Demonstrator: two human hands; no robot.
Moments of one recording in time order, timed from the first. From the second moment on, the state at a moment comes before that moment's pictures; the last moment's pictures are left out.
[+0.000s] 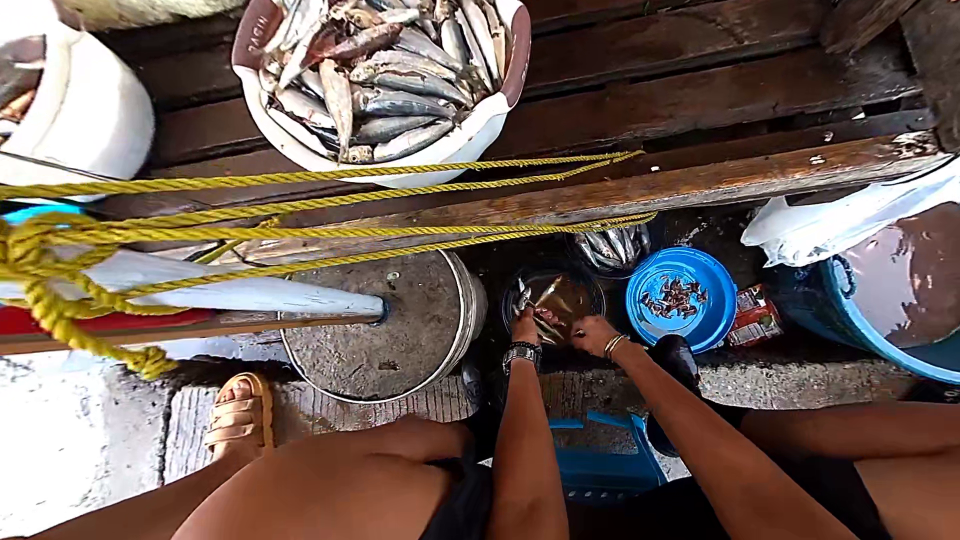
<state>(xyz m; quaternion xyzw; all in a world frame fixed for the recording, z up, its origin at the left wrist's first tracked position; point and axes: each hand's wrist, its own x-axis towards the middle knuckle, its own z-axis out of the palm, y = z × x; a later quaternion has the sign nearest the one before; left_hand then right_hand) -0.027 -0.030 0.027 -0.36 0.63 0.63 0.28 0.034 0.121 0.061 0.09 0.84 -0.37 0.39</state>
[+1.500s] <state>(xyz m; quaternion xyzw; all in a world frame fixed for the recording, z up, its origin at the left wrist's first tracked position) -0.033 -0.001 0.032 -0.05 0.72 0.60 0.34 -0.033 0.154 0.074 0.21 0.76 -0.52 0.33</state>
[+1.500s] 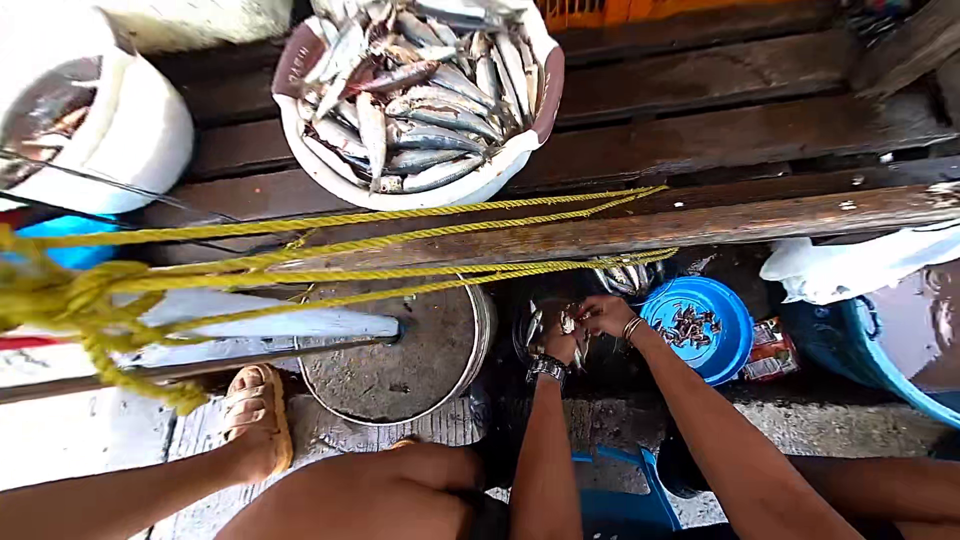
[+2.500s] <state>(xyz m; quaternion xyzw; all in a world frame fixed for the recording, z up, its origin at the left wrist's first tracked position) -0.014 -0.001 0.086 0.03 0.76 0.52 0.38 0.005 0.142 0.110 0.34 0.70 -0.58 0.22</state>
